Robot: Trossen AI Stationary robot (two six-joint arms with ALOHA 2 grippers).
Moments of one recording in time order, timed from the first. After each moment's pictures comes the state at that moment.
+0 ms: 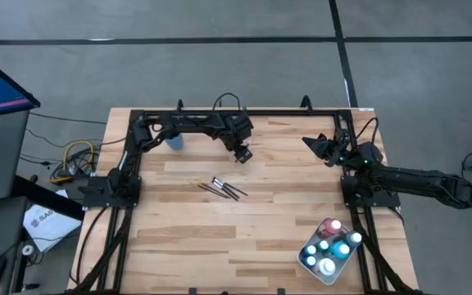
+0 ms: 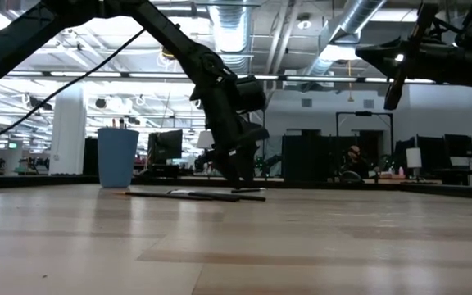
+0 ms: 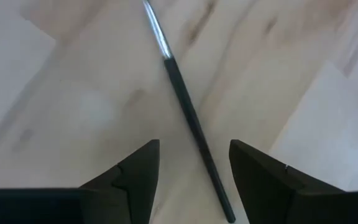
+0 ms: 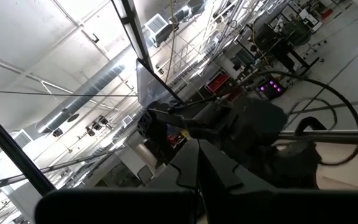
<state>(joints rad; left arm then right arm) 0.41 2.19 1.59 -0.59 0.09 -0.23 -0.44 0.60 0.01 0.91 -0.11 0.84</state>
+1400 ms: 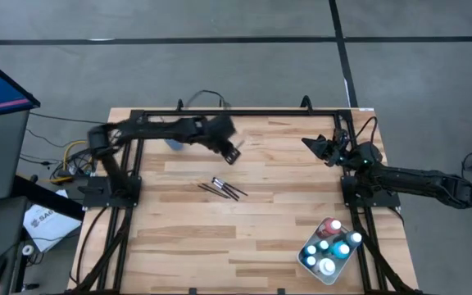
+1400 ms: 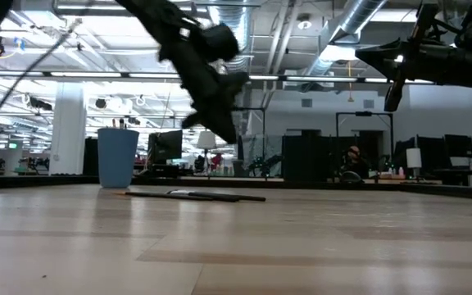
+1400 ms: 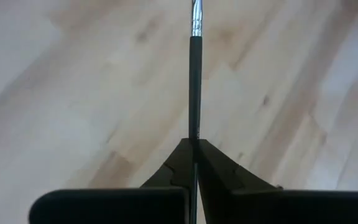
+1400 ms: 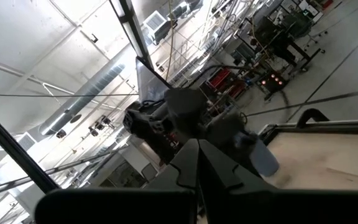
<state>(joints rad) 0.34 1.81 1.29 -0.46 0.07 -0.39 -0.44 0.60 0.01 0.90 -0.11 0.88</state>
